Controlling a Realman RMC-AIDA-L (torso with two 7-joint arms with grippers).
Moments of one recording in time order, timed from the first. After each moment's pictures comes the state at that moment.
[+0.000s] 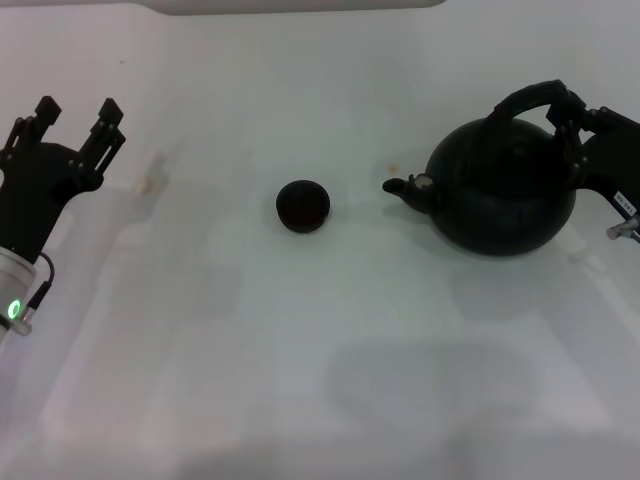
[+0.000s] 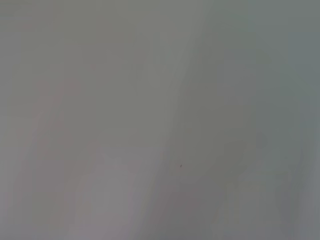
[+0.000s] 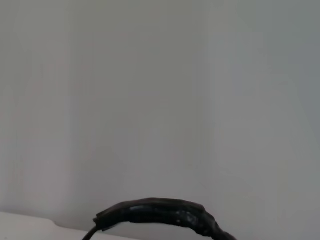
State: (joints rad) left arm -0.33 -2.08 2.84 0.18 -1.19 1.32 -0.38; right arm 0.32 2.02 -2.44 -0.20 0.61 -1.23 0.32
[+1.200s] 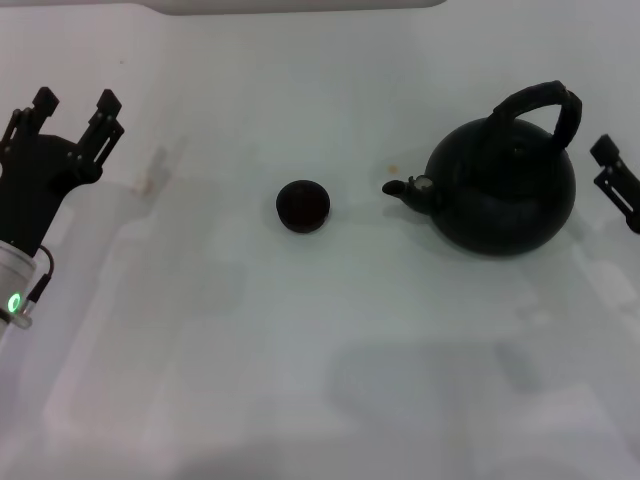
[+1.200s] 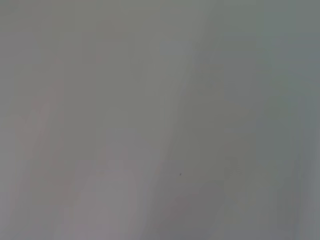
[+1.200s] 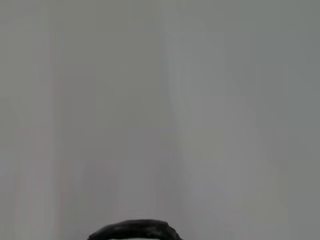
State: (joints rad) left arm -0.34 -2.08 2.83 0.18 -1.20 1.33 -0.38; right arm 0.16 2.03 -2.42 -0.17 0.62 -1.46 0.32
